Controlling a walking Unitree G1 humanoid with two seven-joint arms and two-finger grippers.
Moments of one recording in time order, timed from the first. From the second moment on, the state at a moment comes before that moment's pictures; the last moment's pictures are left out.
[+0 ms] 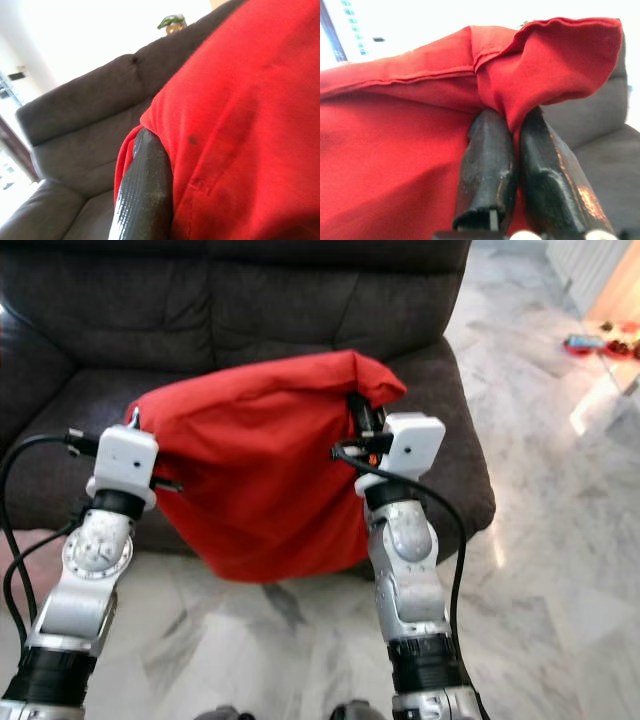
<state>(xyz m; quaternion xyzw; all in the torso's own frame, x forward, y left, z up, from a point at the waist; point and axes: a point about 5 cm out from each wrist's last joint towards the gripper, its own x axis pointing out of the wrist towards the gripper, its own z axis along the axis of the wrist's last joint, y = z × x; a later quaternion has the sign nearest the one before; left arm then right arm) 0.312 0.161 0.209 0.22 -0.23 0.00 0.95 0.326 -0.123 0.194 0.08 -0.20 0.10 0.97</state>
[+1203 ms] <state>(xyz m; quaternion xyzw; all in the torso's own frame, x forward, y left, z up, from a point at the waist) 0.312 0.171 0.237 0.22 -0.26 0.02 0.94 0.324 -0.109 0.230 0.09 -0.26 0.12 0.95</state>
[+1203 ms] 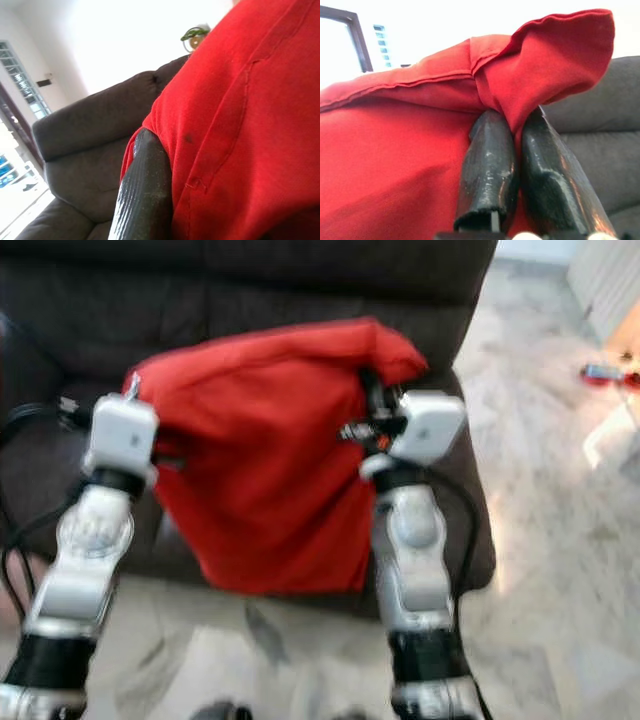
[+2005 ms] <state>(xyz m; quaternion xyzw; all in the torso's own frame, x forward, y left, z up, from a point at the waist) 0.309 0.164 0.263 0.22 -0.30 0.02 0.93 0.318 -0.113 0.258 0.11 -0.31 0.11 0.94</state>
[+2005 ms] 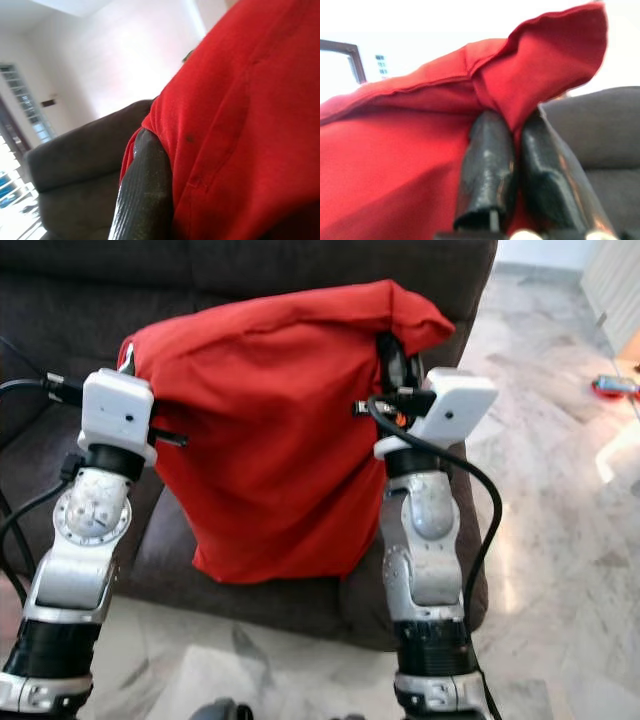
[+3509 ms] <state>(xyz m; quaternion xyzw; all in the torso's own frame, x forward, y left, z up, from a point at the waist) 0.327 0.169 0.193 0.29 -0.12 -0.07 0.95 0.338 -0.131 0.175 0.06 -0.14 0.05 0.99</state>
